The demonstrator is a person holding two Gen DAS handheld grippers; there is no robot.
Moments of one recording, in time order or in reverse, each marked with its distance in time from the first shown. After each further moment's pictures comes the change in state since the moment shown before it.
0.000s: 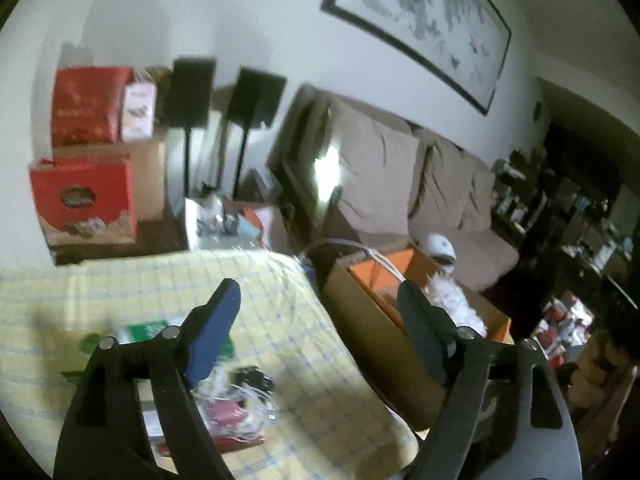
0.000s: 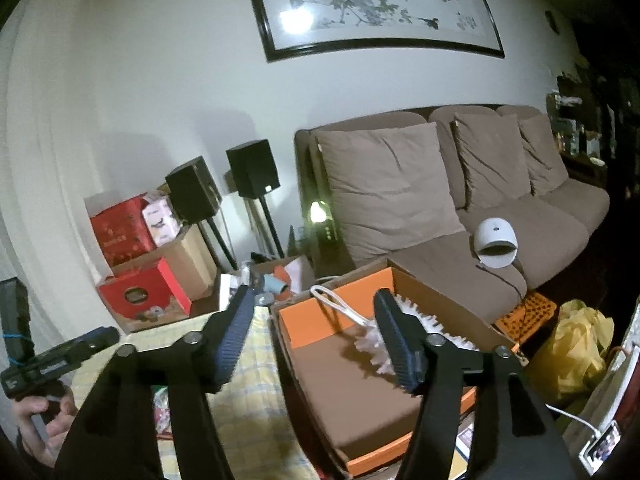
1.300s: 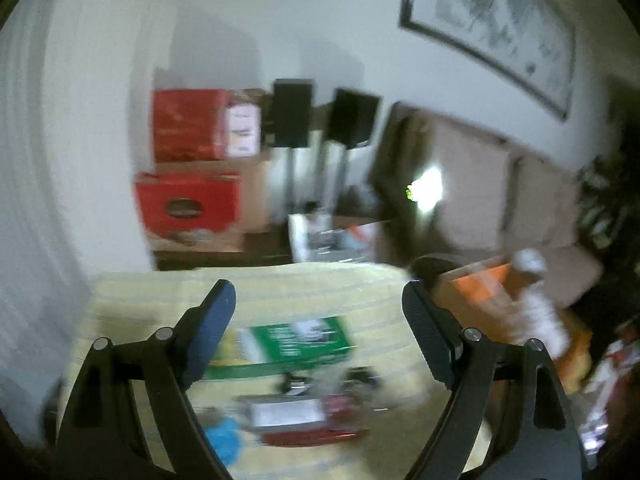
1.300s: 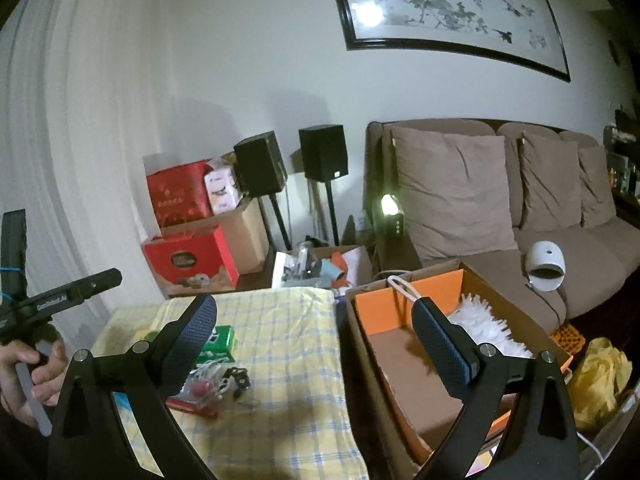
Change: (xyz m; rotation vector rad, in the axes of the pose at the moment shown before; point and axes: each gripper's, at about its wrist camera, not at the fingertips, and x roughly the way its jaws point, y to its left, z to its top) left arm -0.035 0.038 -0.006 -0.007 -0.027 0.381; right arm 0.005 0.079 -0.023 -0.162 0.039 0.165
